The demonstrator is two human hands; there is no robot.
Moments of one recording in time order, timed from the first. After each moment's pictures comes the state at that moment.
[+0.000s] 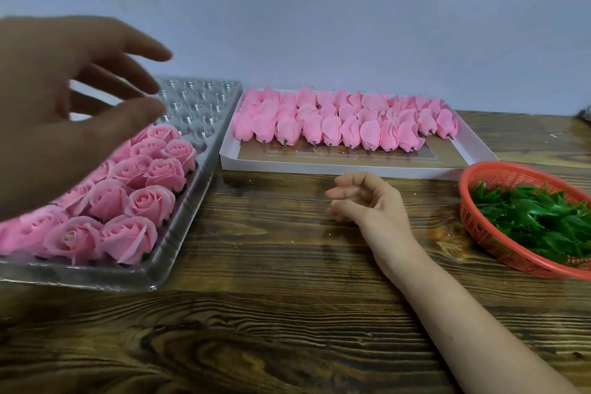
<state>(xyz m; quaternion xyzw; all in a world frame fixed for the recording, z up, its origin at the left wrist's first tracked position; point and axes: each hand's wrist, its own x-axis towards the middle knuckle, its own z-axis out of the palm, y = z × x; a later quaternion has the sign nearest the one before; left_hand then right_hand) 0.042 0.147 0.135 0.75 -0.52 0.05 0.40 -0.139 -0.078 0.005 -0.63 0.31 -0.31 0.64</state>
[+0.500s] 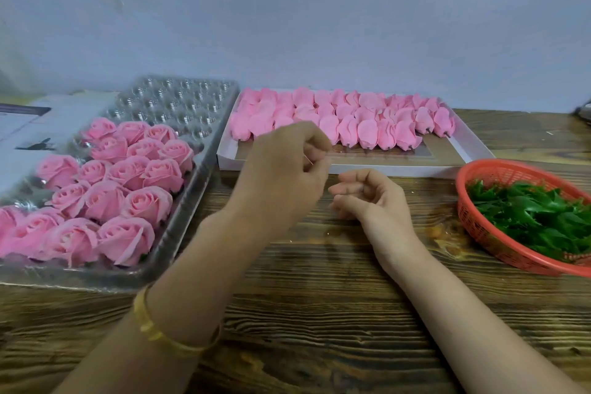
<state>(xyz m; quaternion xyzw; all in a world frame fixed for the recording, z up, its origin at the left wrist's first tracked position) -0.028 0.017 0.072 0.76 -0.48 -0.04 0.44 -0.138 -0.082 0.005 -0.62 0.31 -0.35 0.63</state>
